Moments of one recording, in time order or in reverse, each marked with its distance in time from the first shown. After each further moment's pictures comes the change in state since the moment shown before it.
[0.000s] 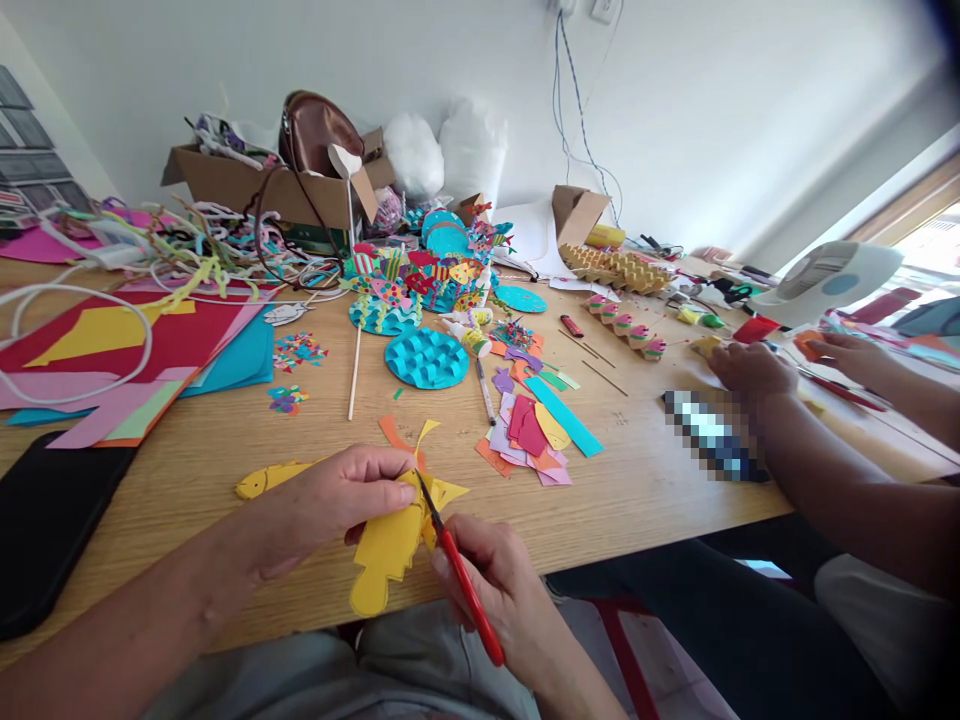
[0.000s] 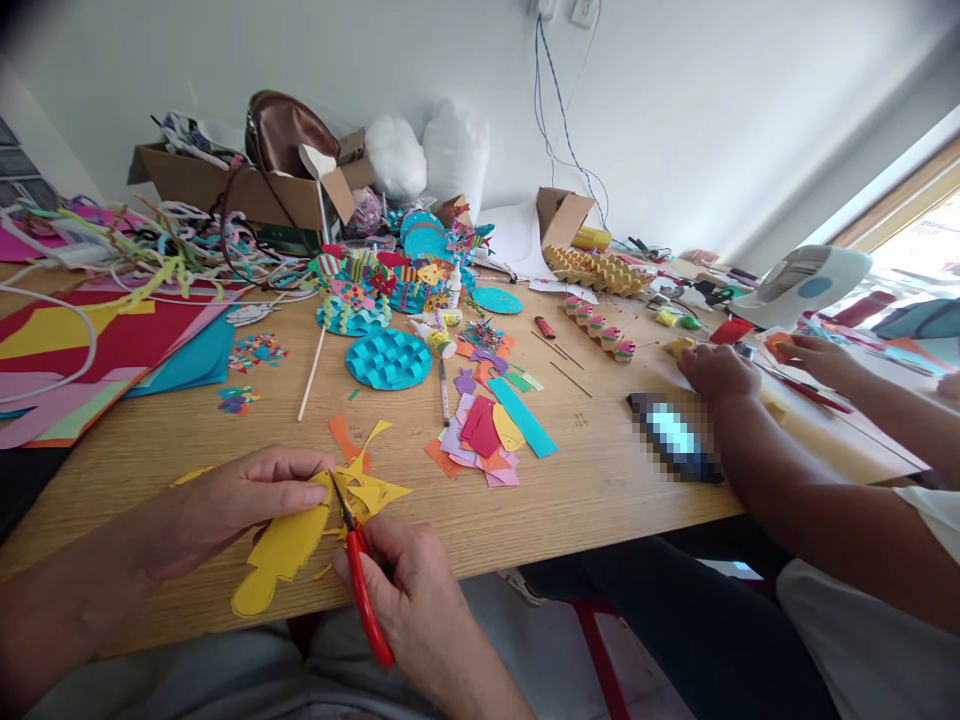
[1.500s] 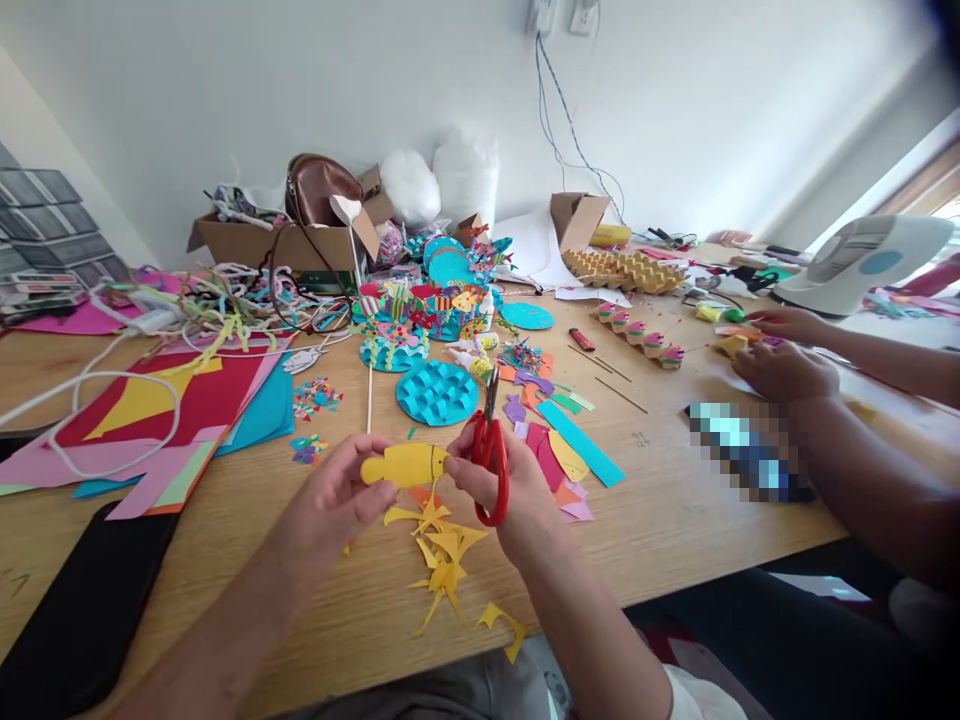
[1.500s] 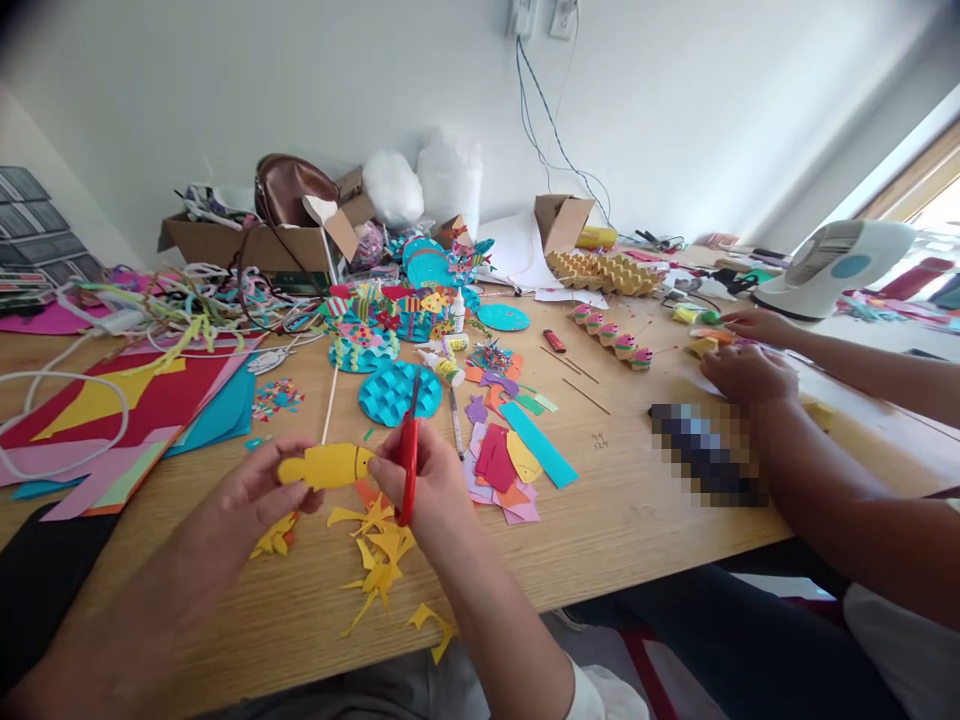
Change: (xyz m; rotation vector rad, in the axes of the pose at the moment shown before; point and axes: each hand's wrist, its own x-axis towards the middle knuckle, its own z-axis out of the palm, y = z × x) left_hand -0.002 0.017 -0.012 -0.041 0.473 0.278; right_hand 0.078 -0.049 -0.025 0.423 0.267 -0.086
